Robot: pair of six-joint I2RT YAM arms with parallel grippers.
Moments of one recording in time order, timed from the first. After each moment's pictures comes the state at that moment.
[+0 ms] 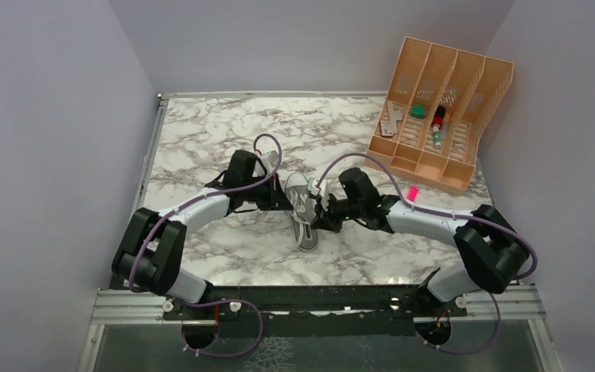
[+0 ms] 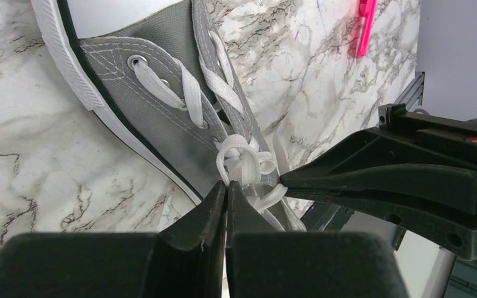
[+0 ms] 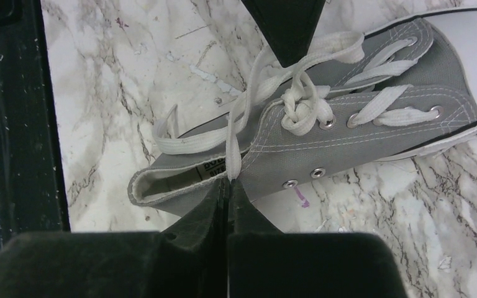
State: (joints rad) left arm -0.41 1.47 0.75 -0.07 0.63 -0.53; right arm 0.74 1.48 0.72 0.06 -0.57 -0.31
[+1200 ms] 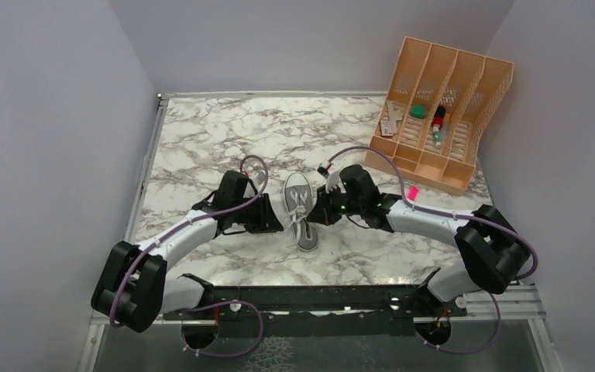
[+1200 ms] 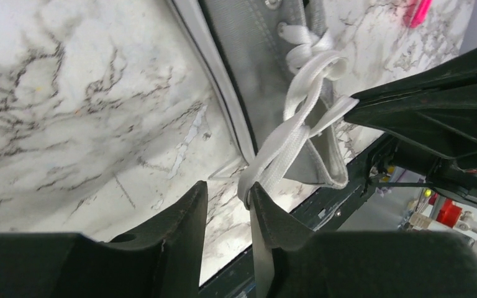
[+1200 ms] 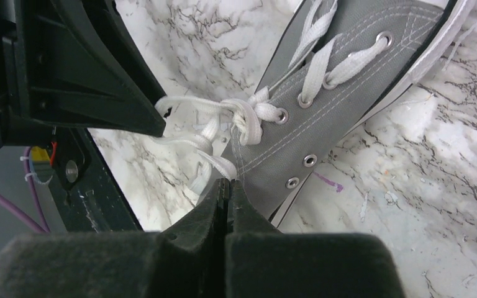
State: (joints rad) left arm -0.43 1.23 0.56 -0.20 0.54 -0.60; right arm 0.74 1.47 0.72 0.14 -0.40 0.36
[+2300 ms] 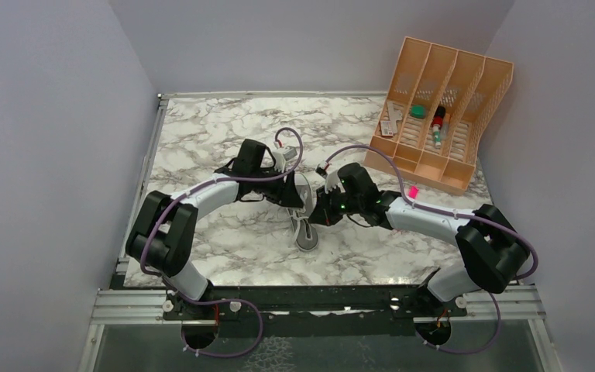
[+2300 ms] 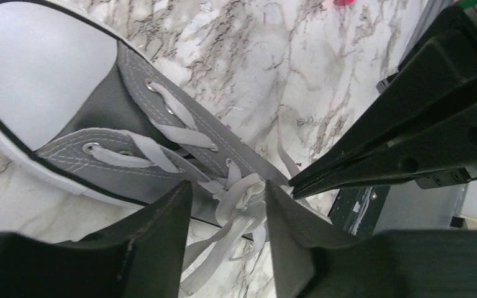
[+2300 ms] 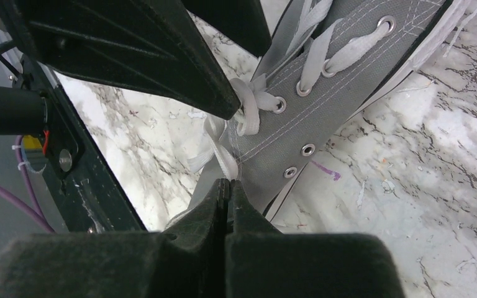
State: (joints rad) left arm -0.43 1.60 0.92 -0.16 0.76 -0.16; right arm 0.74 1.48 0.77 0.03 -0.41 0.32
